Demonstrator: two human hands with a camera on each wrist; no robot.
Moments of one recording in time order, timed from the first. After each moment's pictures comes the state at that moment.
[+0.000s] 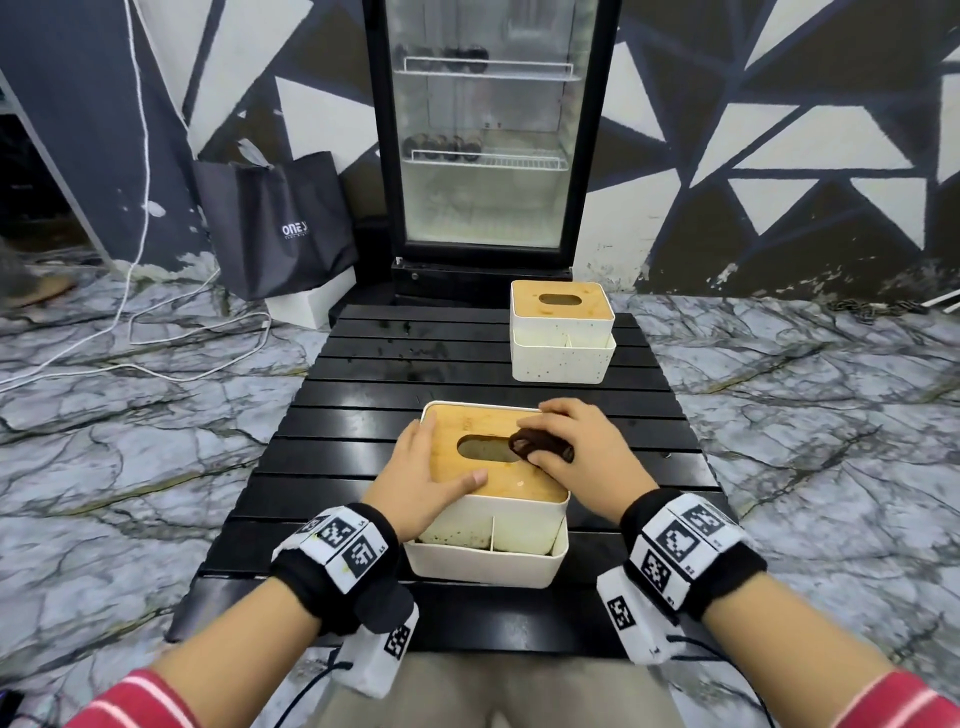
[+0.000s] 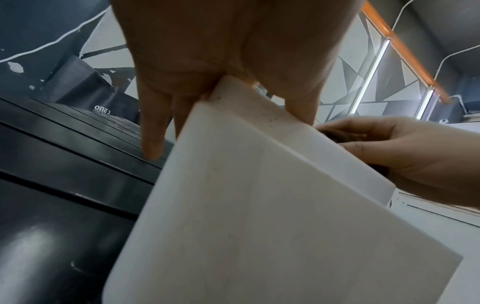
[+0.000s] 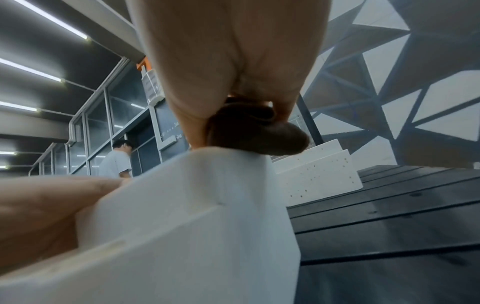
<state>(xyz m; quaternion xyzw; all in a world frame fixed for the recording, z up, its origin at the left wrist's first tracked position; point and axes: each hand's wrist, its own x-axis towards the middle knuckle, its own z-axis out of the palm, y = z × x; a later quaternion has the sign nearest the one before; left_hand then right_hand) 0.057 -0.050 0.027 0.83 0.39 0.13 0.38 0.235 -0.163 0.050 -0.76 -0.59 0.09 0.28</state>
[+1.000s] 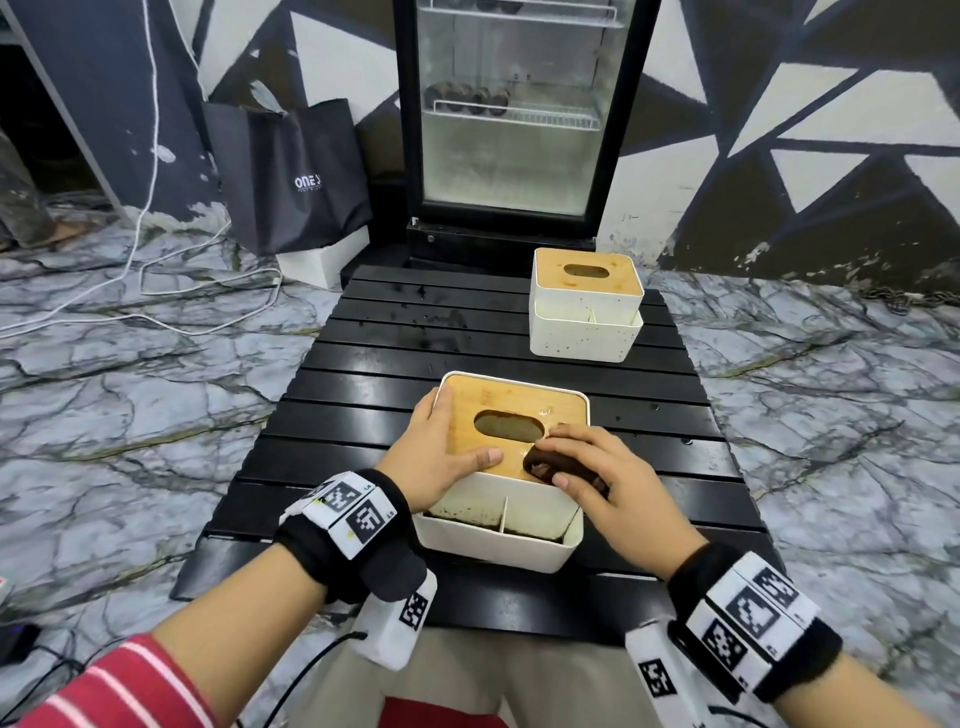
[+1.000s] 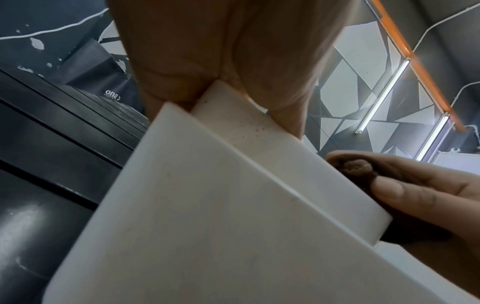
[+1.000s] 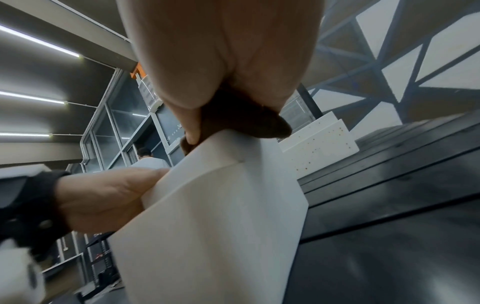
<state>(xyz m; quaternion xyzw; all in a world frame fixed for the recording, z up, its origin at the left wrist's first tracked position) 0.060 -0.048 0.033 0.82 0.37 0.13 0.41 0.224 -0.195 0.023 -0.69 -0.61 0.15 0.36</state>
